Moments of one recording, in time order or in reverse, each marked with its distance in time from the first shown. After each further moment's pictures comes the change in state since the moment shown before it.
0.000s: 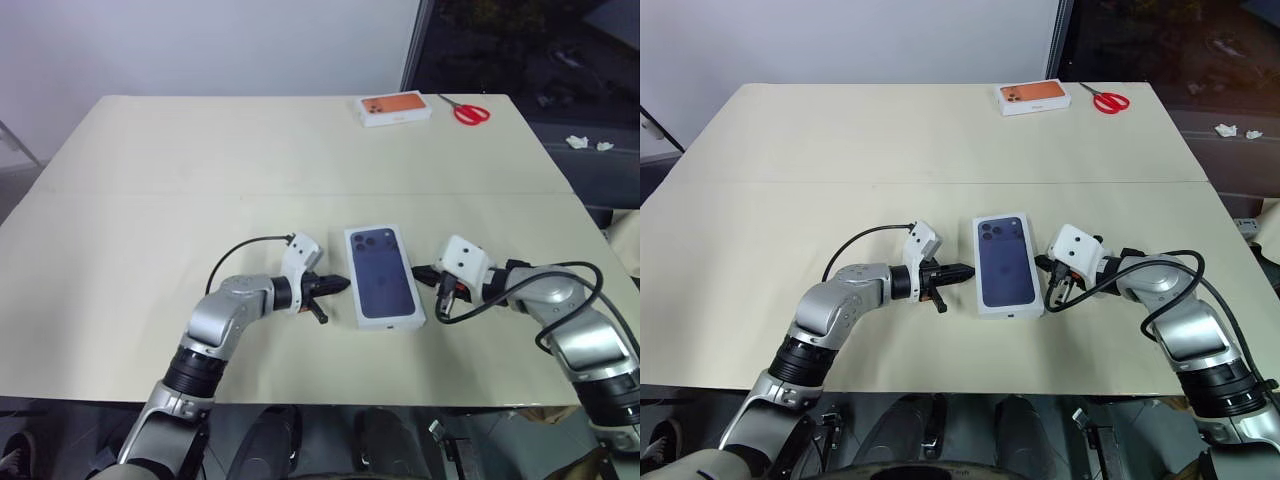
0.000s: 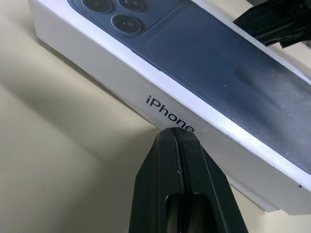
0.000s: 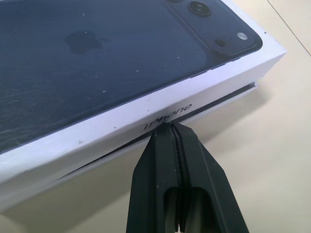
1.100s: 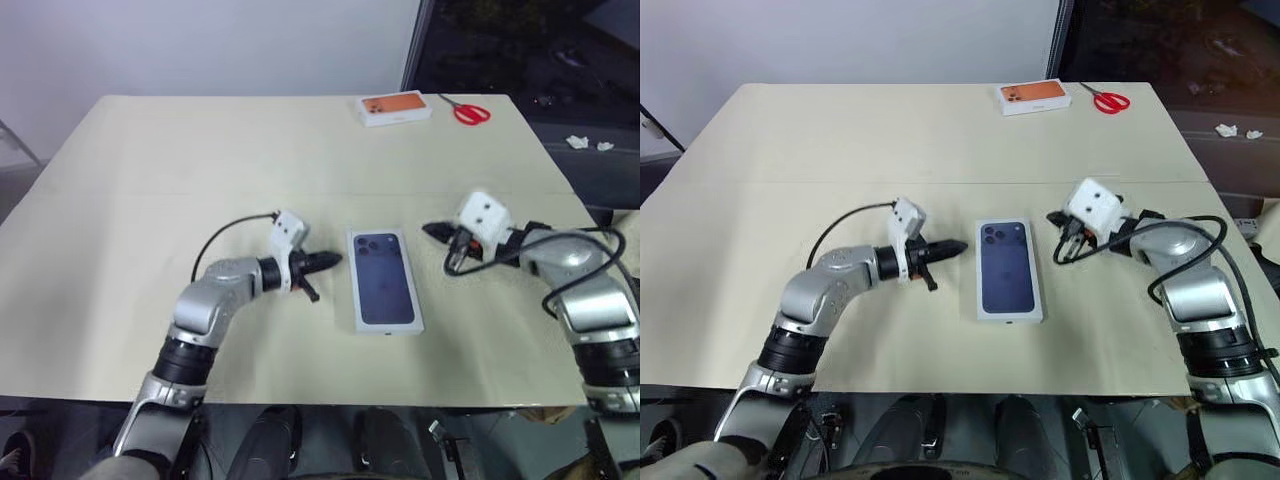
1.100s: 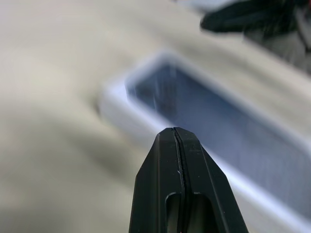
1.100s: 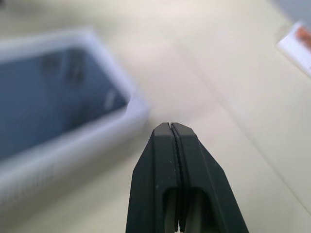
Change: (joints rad) left arm -0.111 -0.025 0.131 0.021 -0.073 -0.071 0.014; right arm -0.213 0.070 -0.101 0.131 0.053 0.055 -0.042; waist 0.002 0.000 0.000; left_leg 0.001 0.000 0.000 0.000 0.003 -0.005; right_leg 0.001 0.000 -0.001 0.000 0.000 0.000
